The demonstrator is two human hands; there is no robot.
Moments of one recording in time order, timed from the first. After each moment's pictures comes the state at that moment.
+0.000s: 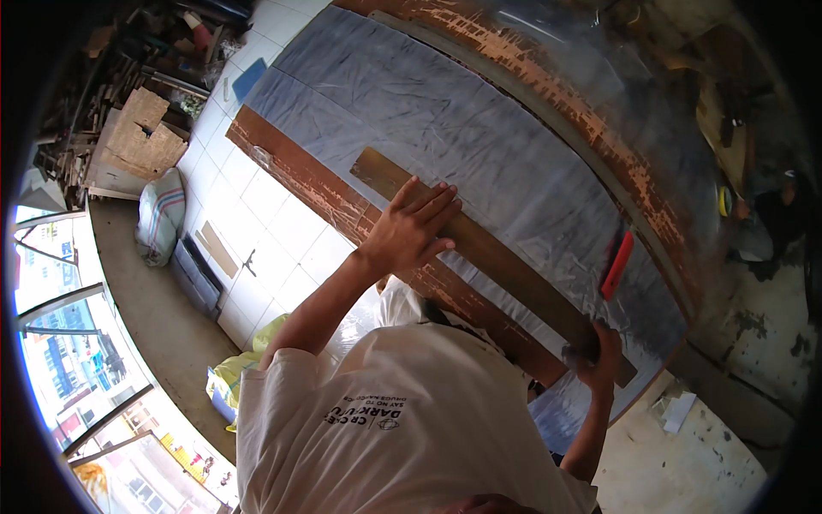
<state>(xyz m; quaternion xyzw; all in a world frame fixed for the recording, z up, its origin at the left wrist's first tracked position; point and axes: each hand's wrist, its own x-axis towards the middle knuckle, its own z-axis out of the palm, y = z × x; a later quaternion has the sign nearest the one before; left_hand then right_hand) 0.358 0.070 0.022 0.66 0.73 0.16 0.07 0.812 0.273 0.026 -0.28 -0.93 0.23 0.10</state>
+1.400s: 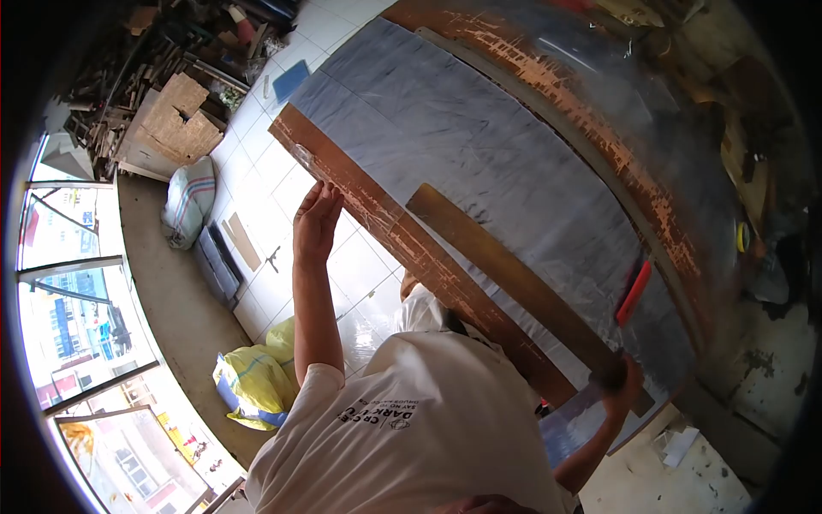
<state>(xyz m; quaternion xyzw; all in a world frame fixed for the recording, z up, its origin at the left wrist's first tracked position) 0.261 -0.068 0.001 -0.12 0.50 0.84 0.19 0.852 0.289 0.006 -0.36 -0.91 0.17 0.14</state>
